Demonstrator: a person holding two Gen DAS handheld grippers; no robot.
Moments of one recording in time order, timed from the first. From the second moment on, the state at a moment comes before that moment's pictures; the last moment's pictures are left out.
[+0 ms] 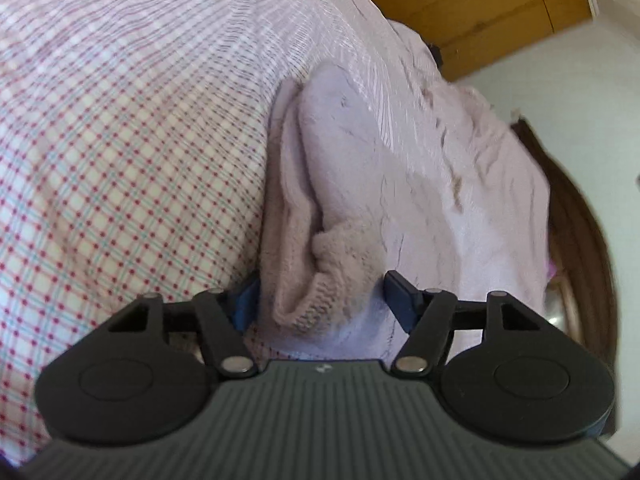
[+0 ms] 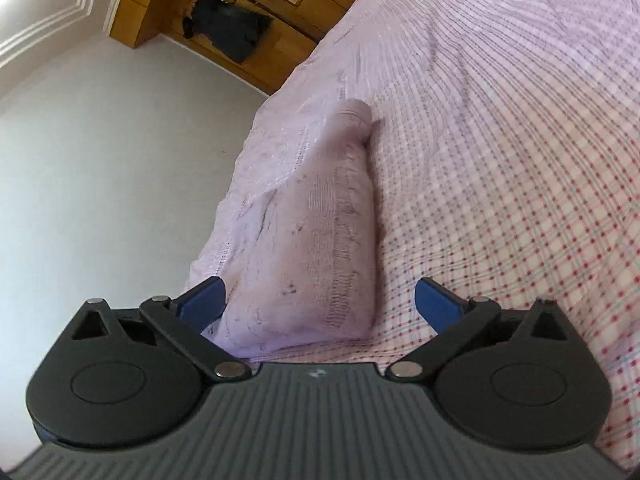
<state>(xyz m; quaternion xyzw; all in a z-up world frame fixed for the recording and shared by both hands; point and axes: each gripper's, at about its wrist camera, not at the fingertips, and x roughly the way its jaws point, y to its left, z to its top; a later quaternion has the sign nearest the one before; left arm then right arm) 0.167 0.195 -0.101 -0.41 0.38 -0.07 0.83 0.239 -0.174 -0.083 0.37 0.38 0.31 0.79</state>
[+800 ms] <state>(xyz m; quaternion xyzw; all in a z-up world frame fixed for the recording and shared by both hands) 0.158 0.189 -0.118 -0.42 0.37 -0.10 0.82 0.266 -0.126 -0.113 0.35 0.42 0.33 0.77</state>
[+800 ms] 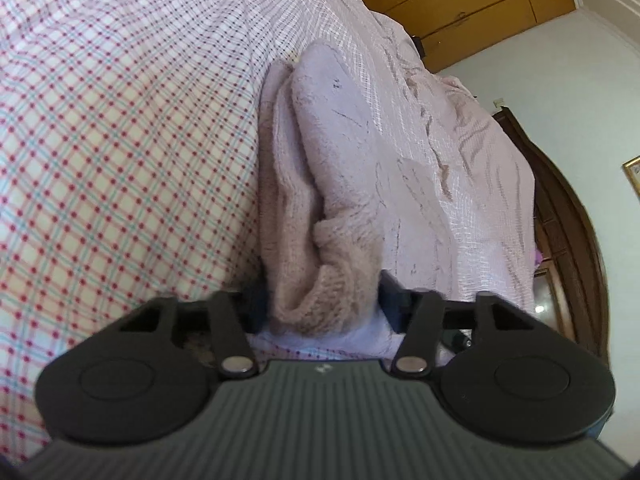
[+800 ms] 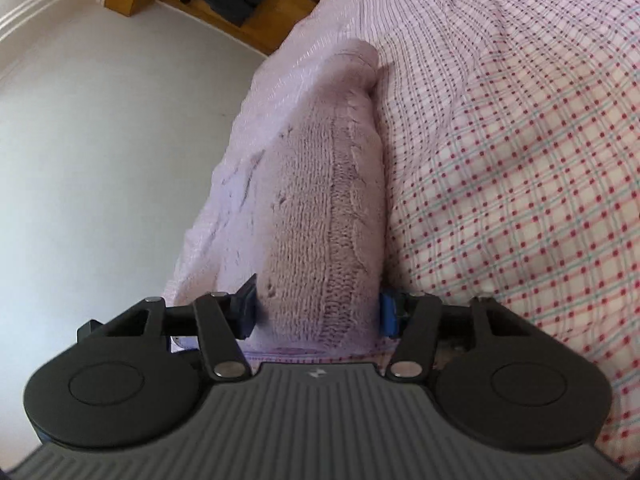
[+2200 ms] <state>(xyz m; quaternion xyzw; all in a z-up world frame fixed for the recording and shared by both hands) 0.061 0.093 -0.035 -0.42 0.28 -0.15 0.85 0.137 -0.192 0.014 0.27 0.34 0.29 0.85</state>
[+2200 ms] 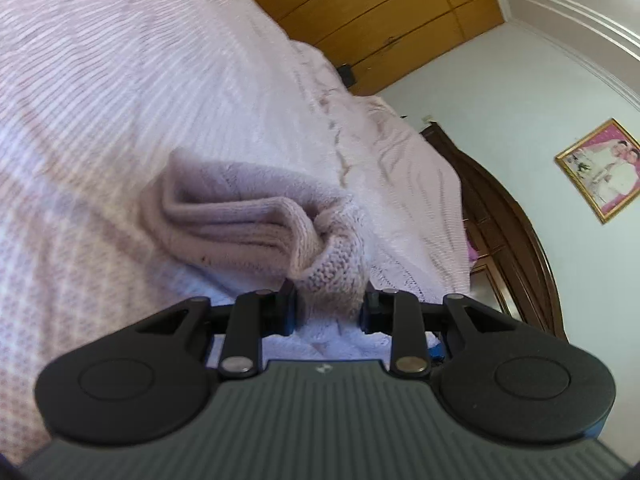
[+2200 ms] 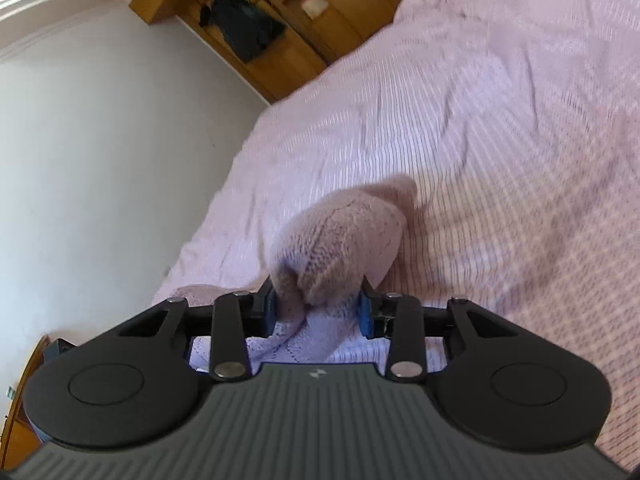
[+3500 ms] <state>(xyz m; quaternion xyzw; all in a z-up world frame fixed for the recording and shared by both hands) 0.155 0.026 -0.101 -0.37 0.31 -0.12 0.87 0.204 -0.286 -0.089 0.37 0.34 0.24 0.83</state>
